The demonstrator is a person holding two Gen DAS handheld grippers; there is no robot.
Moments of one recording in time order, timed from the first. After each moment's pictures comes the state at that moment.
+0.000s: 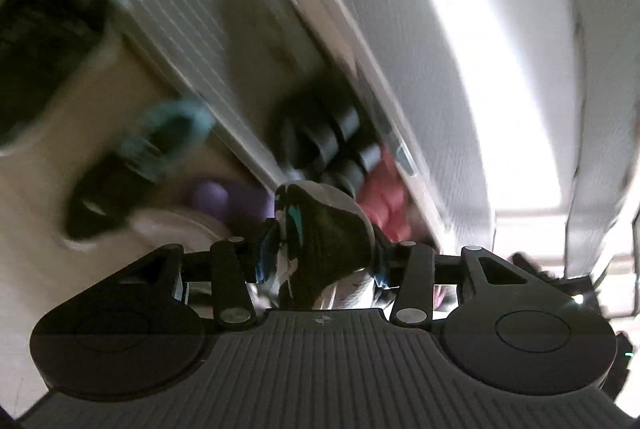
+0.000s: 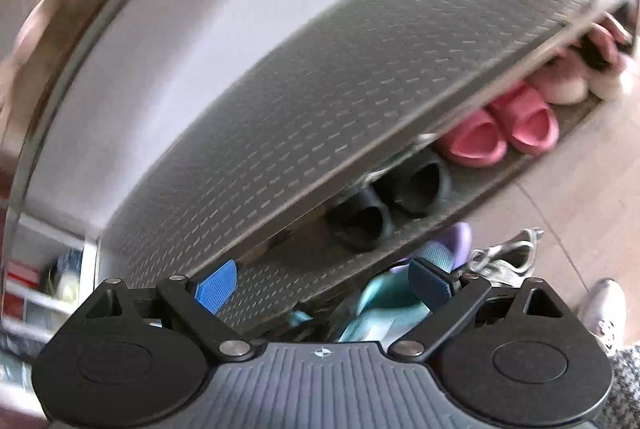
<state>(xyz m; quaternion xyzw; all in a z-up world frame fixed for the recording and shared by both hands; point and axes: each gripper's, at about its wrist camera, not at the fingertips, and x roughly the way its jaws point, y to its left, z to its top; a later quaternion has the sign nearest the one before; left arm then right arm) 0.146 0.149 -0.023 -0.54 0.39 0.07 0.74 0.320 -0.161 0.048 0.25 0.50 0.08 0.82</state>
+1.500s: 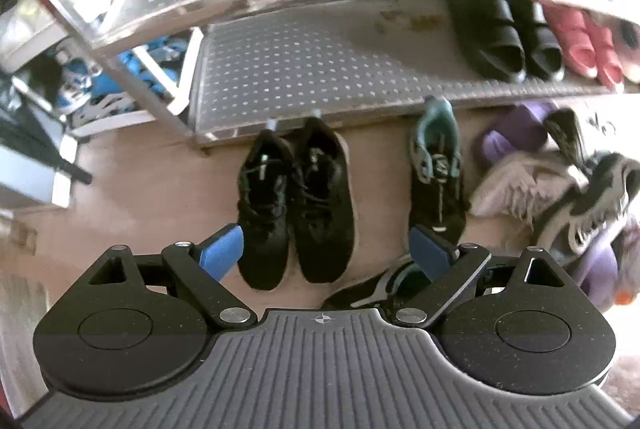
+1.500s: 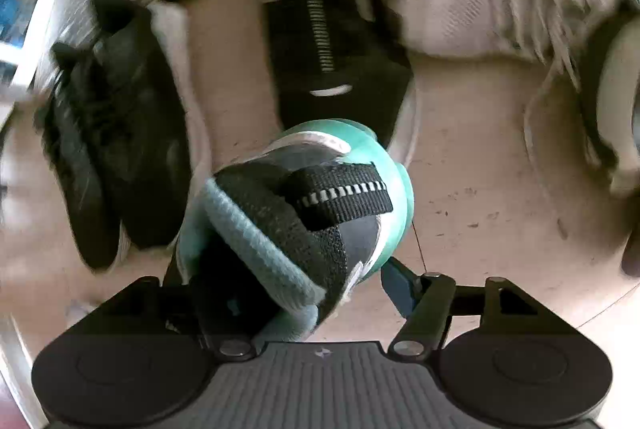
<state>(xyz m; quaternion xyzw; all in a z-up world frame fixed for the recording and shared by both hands) 0.146 0.190 0.009 0.00 0.56 0.08 0.83 0.151 0.071 -0.242 0.07 0.70 0.06 0.71</state>
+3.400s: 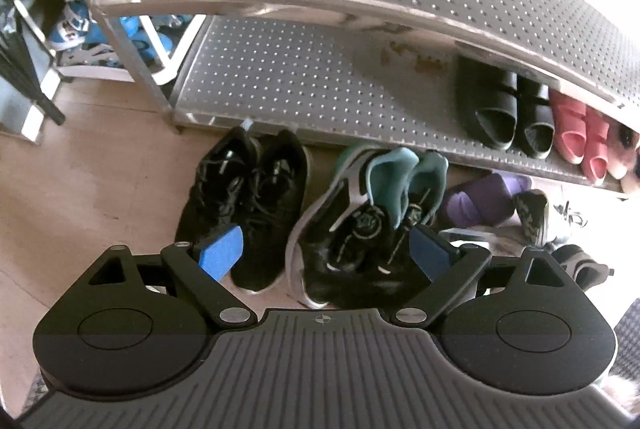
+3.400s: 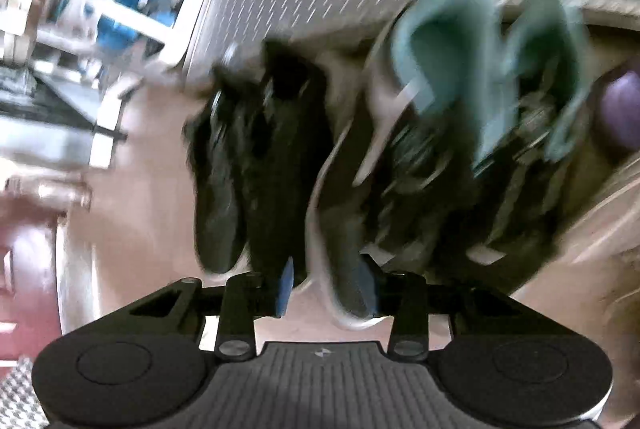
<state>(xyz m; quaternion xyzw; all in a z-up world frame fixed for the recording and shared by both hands) 0.173 0.188 0.009 -0.12 0.56 0.11 0.81 0.228 0.109 -0.235 0.13 0.69 0.28 0.66</state>
